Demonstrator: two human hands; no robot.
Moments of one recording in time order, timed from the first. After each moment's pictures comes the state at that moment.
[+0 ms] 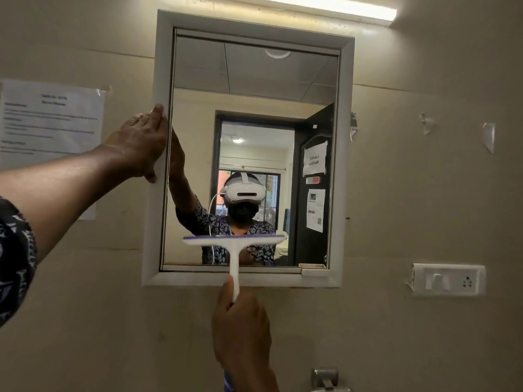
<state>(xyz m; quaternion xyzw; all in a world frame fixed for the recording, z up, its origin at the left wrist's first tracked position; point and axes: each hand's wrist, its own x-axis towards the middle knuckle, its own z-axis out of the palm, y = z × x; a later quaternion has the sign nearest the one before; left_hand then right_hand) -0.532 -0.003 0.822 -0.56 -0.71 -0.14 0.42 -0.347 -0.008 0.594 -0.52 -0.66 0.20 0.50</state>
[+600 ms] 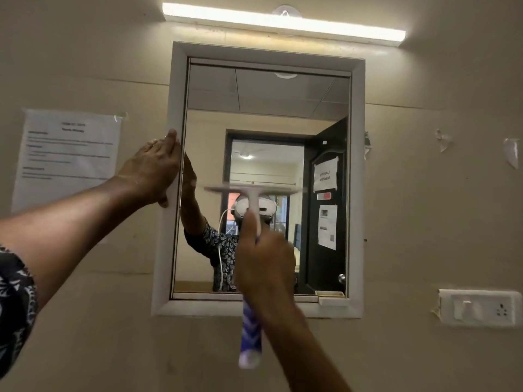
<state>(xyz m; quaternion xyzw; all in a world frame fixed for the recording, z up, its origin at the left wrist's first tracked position) -0.532 0.000 0.822 -0.55 -0.71 -0.13 0.43 -0.346 -0.013 0.709 -0.36 -0.68 0.13 0.62</state>
